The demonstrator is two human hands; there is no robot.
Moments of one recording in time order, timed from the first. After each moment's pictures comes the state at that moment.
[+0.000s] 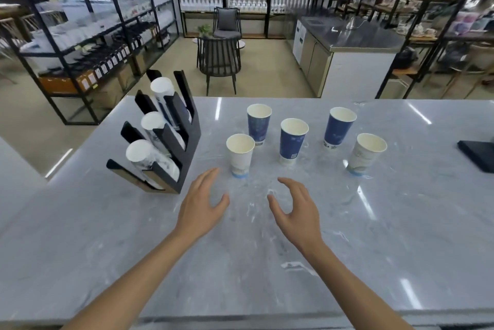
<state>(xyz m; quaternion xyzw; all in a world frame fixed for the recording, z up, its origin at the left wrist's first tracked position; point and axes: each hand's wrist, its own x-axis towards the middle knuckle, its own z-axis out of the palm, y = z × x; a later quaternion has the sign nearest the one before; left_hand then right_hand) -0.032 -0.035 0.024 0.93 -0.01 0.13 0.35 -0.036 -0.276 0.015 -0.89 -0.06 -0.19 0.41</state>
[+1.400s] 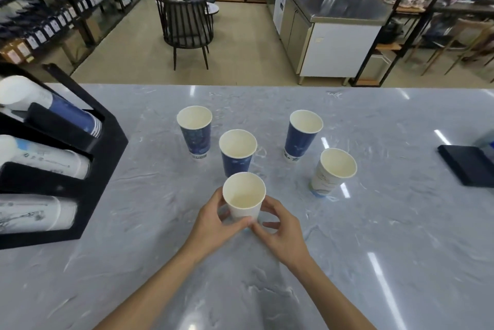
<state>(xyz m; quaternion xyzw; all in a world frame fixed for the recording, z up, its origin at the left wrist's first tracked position) 0.106 -0.218 -0.034 0.77 -0.01 -0.02 0.64 0.086 -0.406 -0.029 -0.82 -0.02 0.00 0.57</state>
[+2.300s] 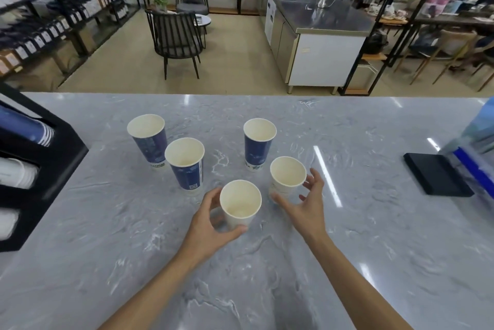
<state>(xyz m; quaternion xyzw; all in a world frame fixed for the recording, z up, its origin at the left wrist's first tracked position) 0.117 -0.323 -0.038 0.80 0.00 -0.01 0.60 0.152 -0.568 -0.020 -0.80 0.10 -0.10 0.58</state>
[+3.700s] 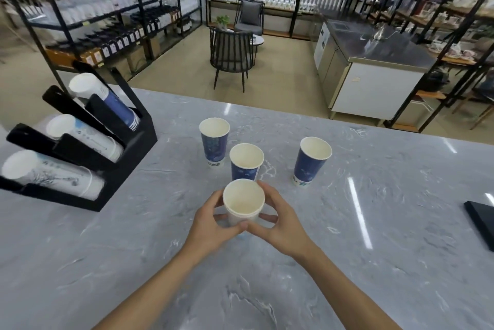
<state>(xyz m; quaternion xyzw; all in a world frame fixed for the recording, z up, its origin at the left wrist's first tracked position) 0.084 -0.237 -0.009 0.80 0.06 0.10 0.59 0.122 -0.428 0.030 -0.80 -0.20 0.09 0.56</state>
